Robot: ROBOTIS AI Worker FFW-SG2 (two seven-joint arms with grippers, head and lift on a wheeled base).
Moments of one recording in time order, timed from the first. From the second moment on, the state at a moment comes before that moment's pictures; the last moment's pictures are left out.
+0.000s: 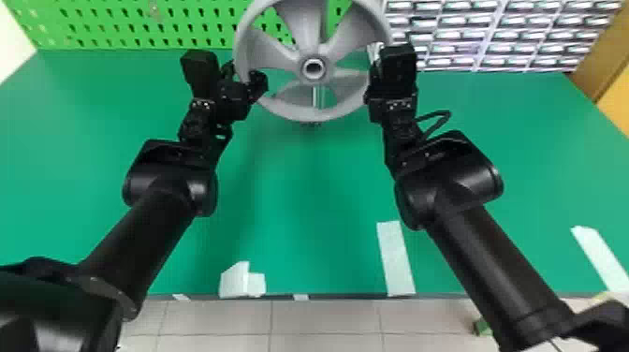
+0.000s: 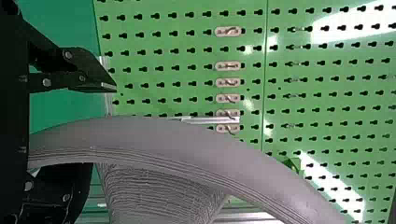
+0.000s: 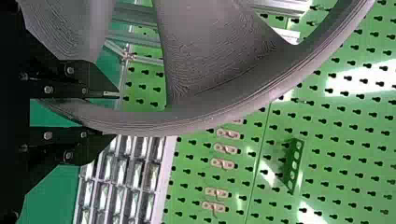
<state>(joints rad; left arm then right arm) -0.62 0.11 -0.24 -0.73 0.19 -0.35 -0.11 -0.46 -0.03 0.35 -1.19 0.01 0.06 -0.37</state>
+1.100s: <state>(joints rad) -0.59 0.11 -0.27 -0.75 0.23 -0.38 -0.11 -0.44 -0.04 0.36 -1.19 0.01 0.02 -0.37</state>
